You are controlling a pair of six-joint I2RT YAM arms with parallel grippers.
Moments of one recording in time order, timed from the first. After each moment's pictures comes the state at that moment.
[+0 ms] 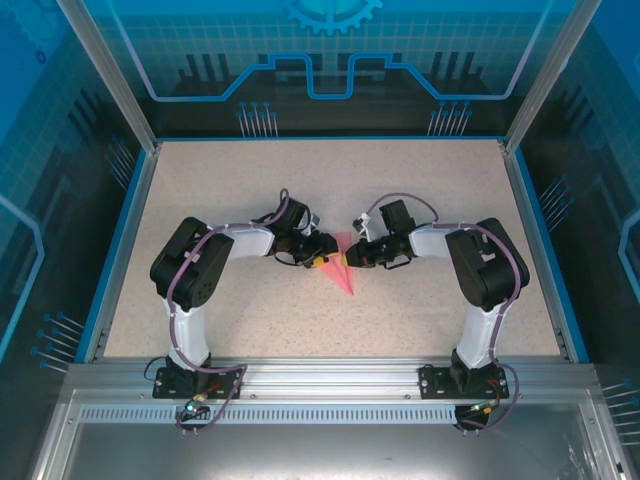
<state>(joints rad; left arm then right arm) -0.47 1.95 1.06 -0.08 0.61 -0.90 0.37 1.89 0.94 -0.13 -0.83 0.28</state>
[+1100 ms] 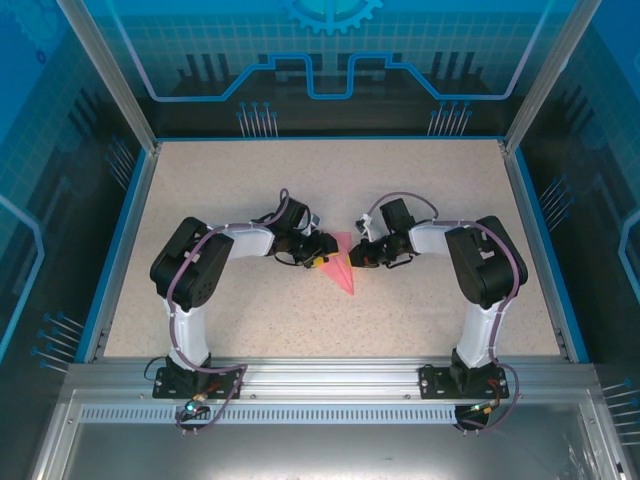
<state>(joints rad) -0.47 1.95 1.06 -0.08 0.61 -0.90 0.36 1.91 0.98 -0.22 -0.74 0.24</state>
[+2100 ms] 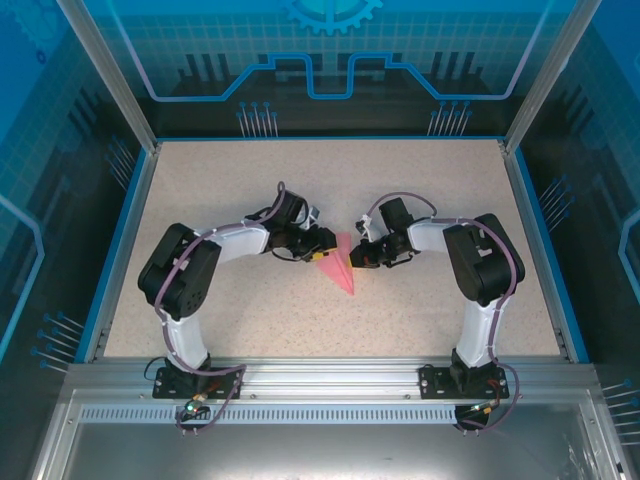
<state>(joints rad) -0.47 1.86 1.09 -0.16 0.61 -0.85 0.35 1.93 1.01 -0.28 -0.73 0.23</state>
